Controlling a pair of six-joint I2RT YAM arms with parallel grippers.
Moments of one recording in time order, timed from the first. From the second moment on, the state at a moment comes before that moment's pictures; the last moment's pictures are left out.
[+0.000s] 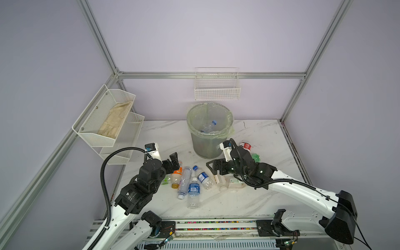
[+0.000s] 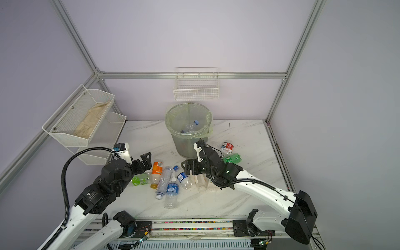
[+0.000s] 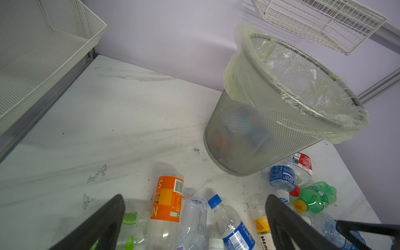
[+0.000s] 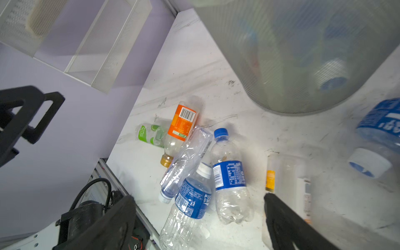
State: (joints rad) left arm -0.52 0.66 0.85 -0.62 -0.43 -0.55; right arm 0.95 1.26 0.99 -0.28 -0.05 0.68
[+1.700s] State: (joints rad) left arm -0.47 0.49 0.69 -0.68 -0.42 -0.68; right arm 1.26 1.84 1.12 -0.27 0.13 1.04
